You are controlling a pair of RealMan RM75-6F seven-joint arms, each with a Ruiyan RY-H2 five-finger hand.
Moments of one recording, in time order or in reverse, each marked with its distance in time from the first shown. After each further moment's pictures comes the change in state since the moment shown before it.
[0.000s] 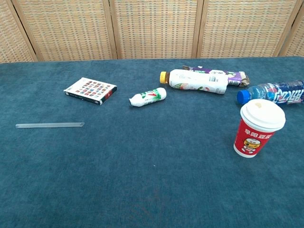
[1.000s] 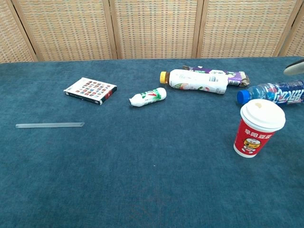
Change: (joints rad) left arm -0.034 -0.006 -0.027 0.029 -0.047 -0.064 -0.033; right arm 0.356 0.088 -0.052 -0.027 -0.189 -0.484 0.201
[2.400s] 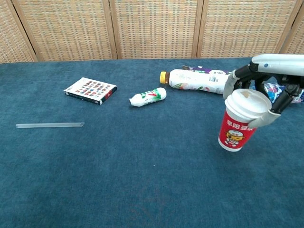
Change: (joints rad) left arm -0.046 -0.003 -0.018 0.015 -0.081 -0.101 -0.014; right arm 0.254 -0.199 0.085 0.039 0.177 -0.206 0.008
